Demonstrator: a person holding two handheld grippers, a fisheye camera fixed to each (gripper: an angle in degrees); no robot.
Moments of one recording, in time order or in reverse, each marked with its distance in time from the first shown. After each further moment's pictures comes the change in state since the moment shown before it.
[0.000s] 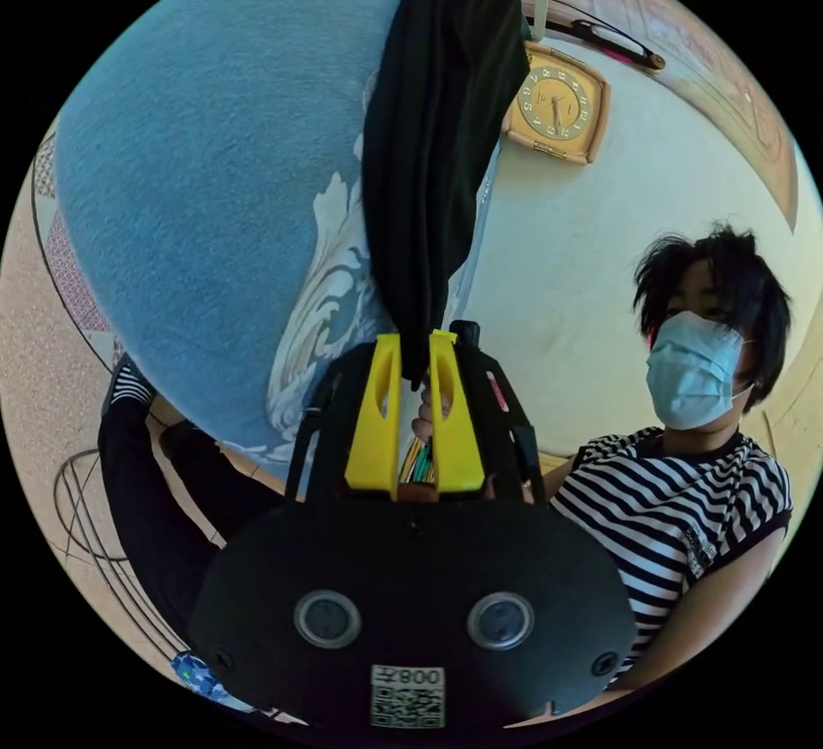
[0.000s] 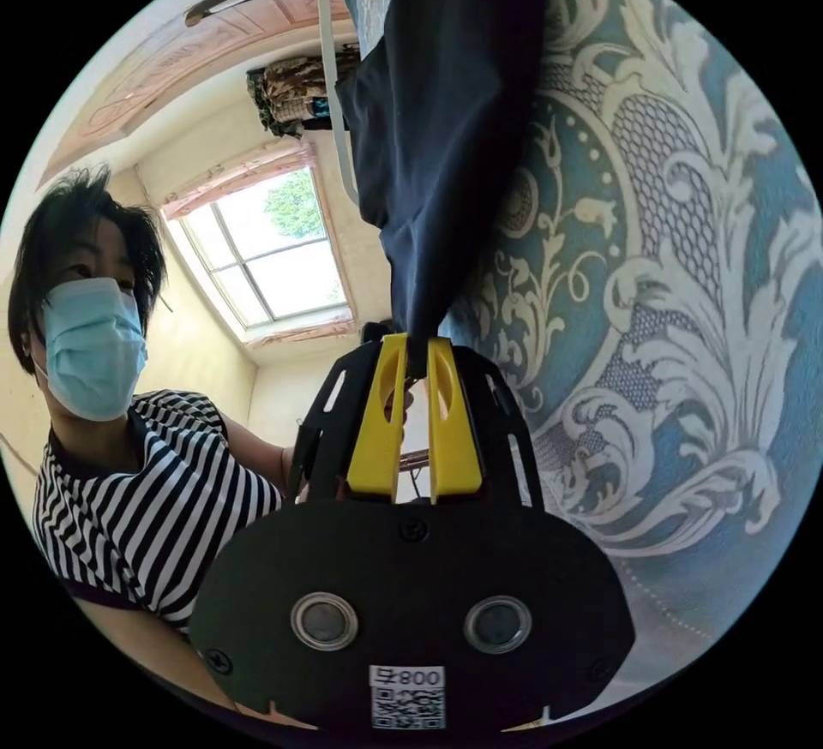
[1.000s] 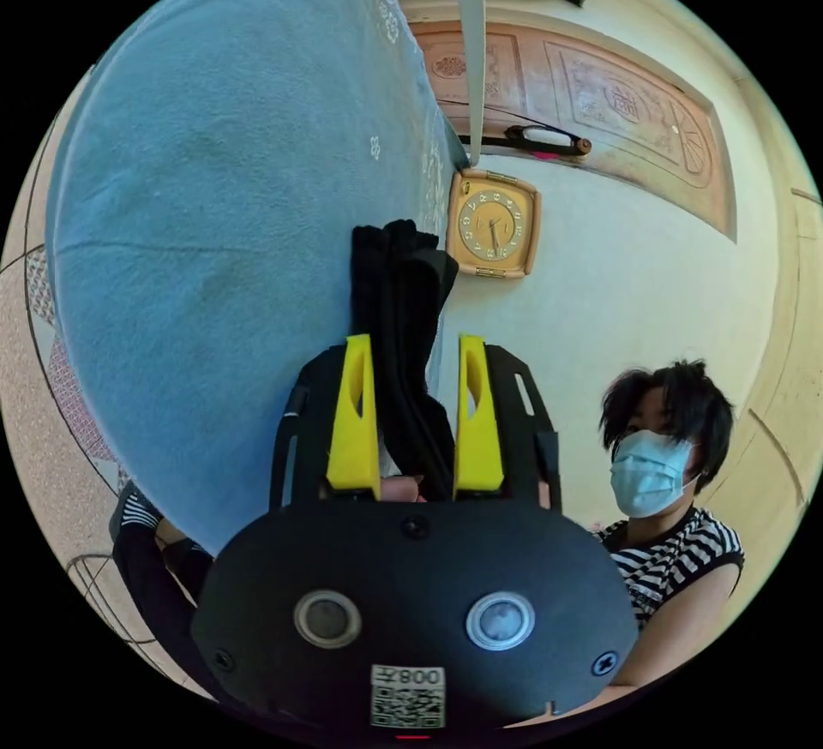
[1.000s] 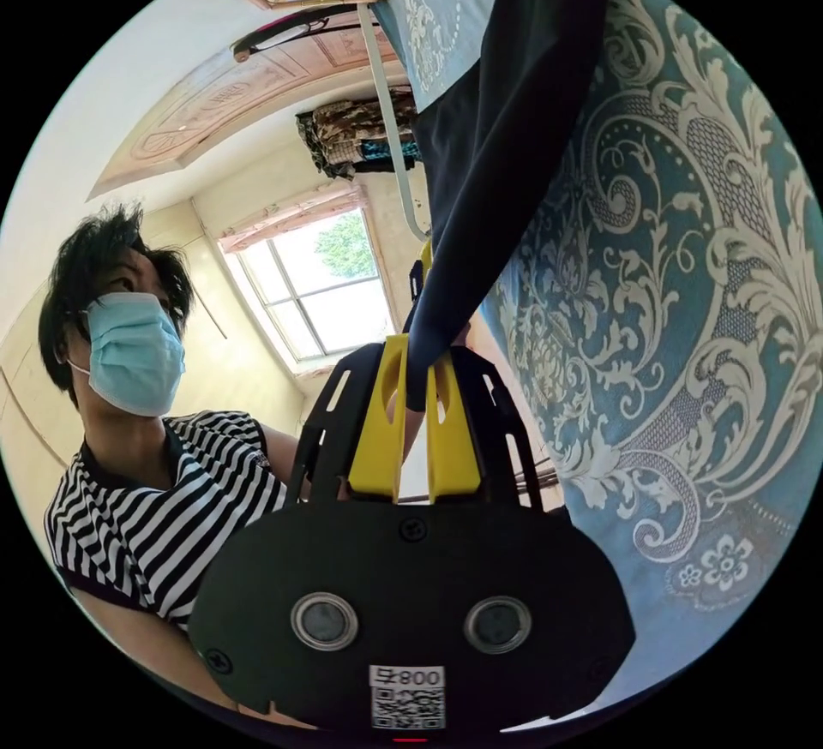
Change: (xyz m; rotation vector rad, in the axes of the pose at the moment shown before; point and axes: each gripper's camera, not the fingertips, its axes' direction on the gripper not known) left arm -0.105 -0.127 0.026 0.362 0.091 0.096; right arm -0.187 0.118 0.110 0.147 -0.196 -0.008
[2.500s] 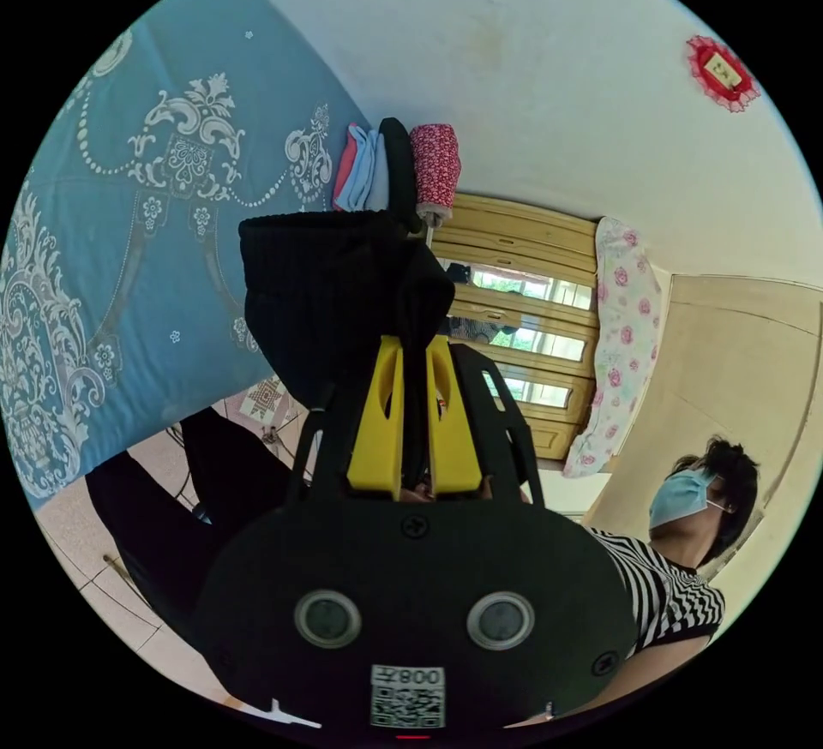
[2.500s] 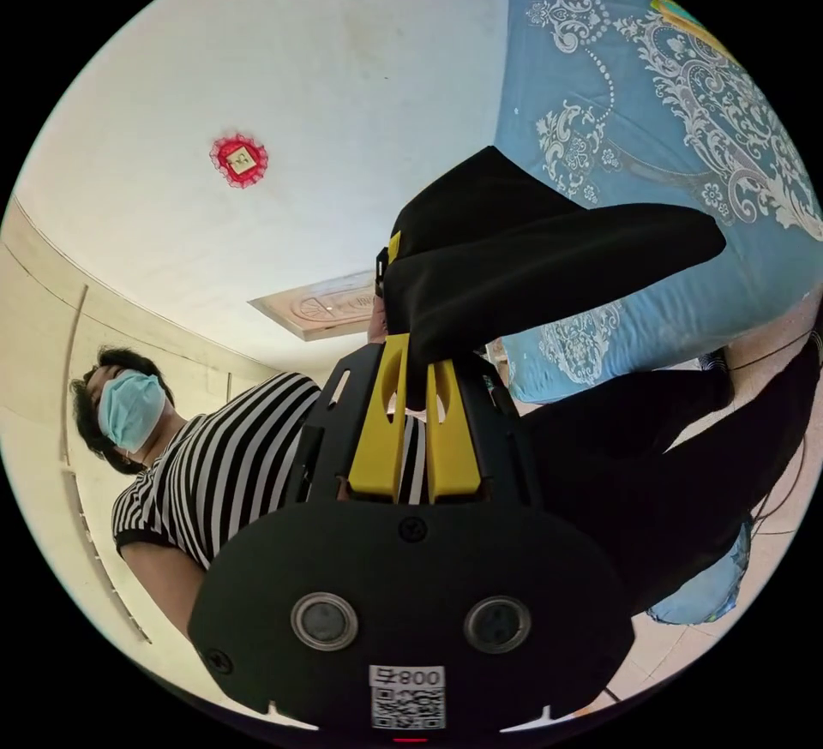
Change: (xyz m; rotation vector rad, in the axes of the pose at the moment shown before) left arm -0.240 0.326 0.714 -1.293 -0.142 0.215; right arm -0.521 0.754 0.228 0.956 -0.178 -0.059
